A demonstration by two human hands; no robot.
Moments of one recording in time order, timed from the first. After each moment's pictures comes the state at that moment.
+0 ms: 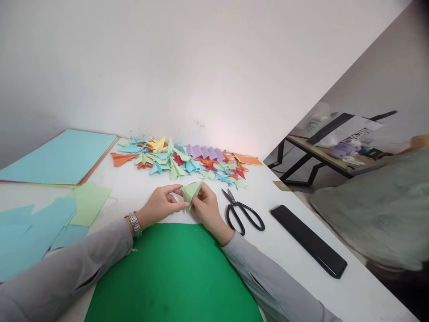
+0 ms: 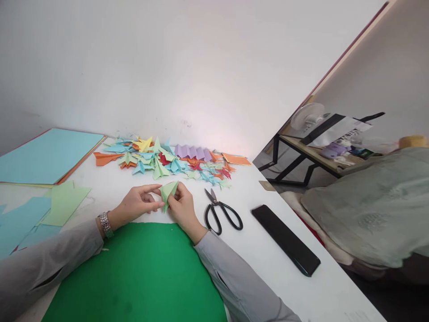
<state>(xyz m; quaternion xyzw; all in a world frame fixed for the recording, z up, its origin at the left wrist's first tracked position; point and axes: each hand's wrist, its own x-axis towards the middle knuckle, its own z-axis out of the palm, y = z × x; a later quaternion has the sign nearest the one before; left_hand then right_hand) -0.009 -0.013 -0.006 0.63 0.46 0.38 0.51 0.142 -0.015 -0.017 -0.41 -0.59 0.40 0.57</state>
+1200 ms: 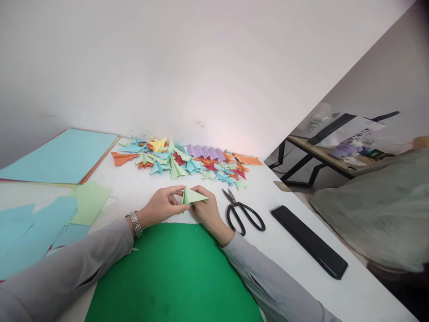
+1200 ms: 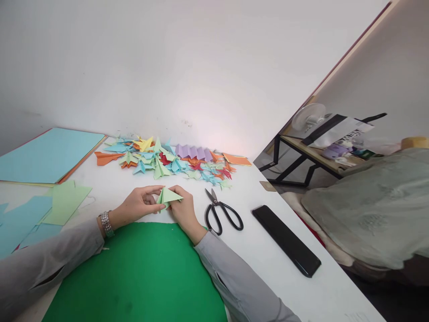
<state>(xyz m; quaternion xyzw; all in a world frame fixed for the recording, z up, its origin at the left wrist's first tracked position) -0.009 -0.012 -0.010 0.67 0.42 0.37 0.49 0.144 -0.019 -0.014 -0.49 -0.59 0.40 0.50</state>
